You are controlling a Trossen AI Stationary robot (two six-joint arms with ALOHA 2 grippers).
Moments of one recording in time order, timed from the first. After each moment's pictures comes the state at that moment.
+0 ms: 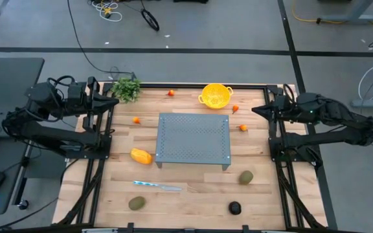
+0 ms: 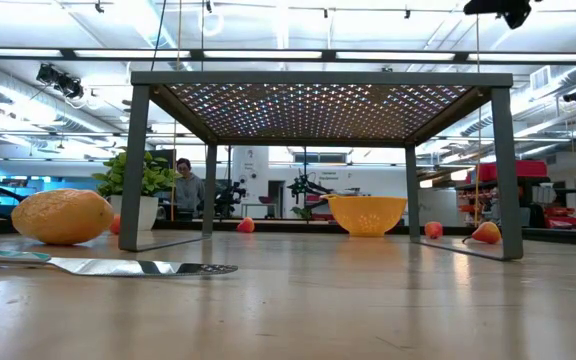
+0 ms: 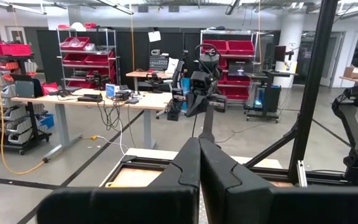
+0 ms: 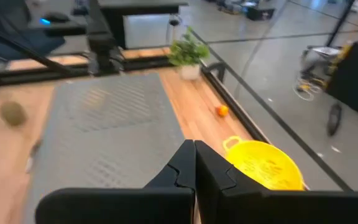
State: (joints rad) left arm 0.01 0.57 1.11 -0.44 -0.15 -0.03; right arm -0.06 0.60 0.98 -0.77 0.24 0.04
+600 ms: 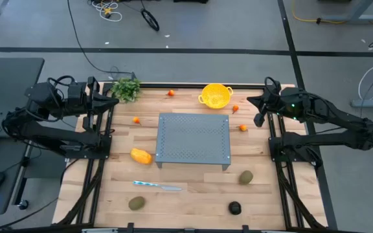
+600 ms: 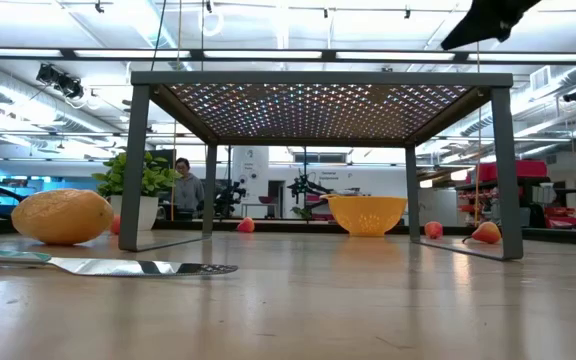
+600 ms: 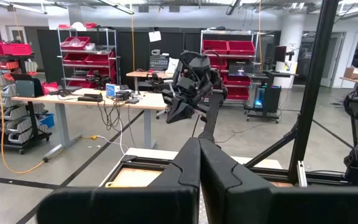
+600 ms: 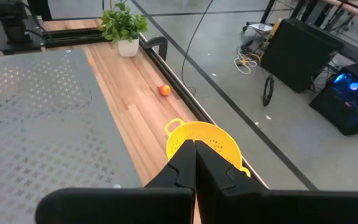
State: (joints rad) left arm 0.01 0.57 1.11 -0.44 -0.15 -0.03; right arm -0.25 0.74 0.98 -0.72 0.33 -0.02
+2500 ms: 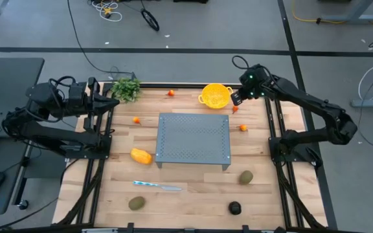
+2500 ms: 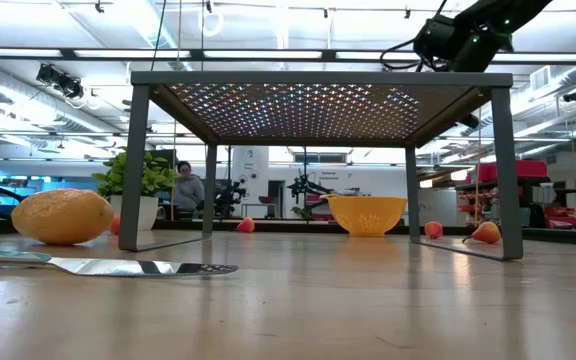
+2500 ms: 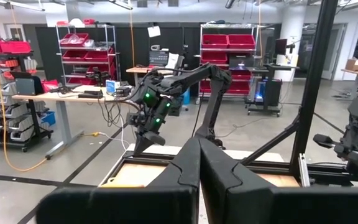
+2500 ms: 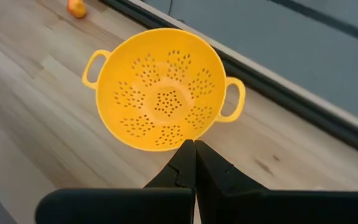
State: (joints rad) left arm 0.01 0.57 1.11 -0.46 -0.15 -0.01; right arm -0.75 1.22 0.98 -0.67 0.00 0.24
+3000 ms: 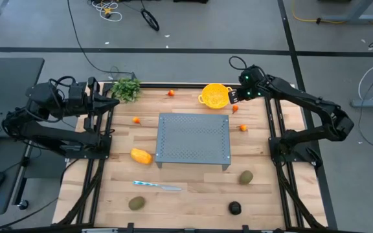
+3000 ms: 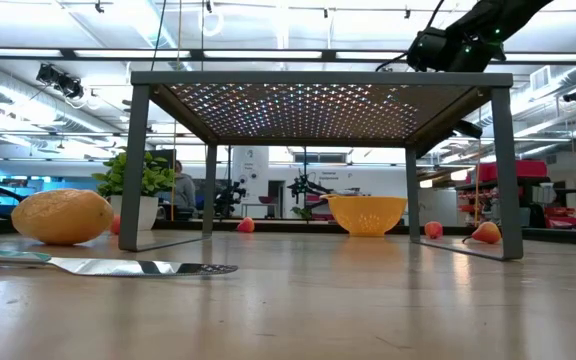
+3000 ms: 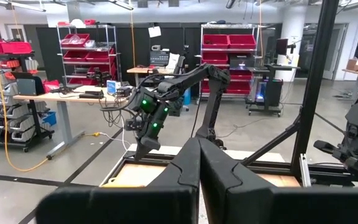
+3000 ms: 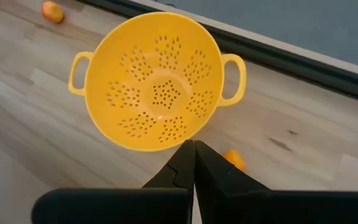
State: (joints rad) left arm 0.01 0.57 1.11 -0.46 -0.15 -0.01; right arm -0.75 1.28 0.98 -0.67 0.00 0.41
